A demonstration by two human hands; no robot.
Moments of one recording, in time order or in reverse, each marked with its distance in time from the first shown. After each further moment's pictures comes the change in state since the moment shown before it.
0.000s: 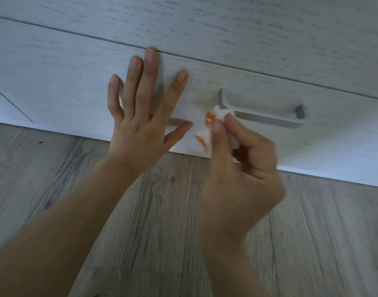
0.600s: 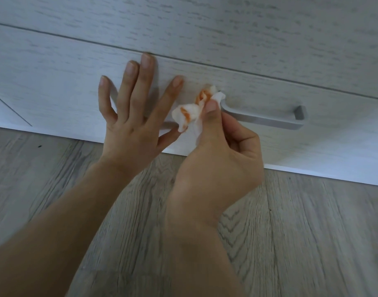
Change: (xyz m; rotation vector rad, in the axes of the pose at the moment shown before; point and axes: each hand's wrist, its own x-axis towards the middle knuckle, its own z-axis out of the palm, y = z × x) left_hand -0.002 -0.008 0.001 0.037 0.029 0.050; right_hand 0.007 -0.024 0.039 0.349 0.314 0.606
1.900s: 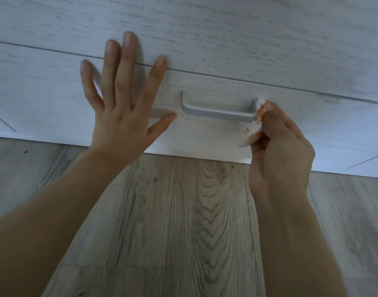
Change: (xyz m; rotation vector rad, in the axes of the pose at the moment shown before) left_hand 0.038 0.017 -0.020 0.009 -0.039 0.030; right_hand 0.091 -0.068 -0.059 -0.112 -0.239 0.062
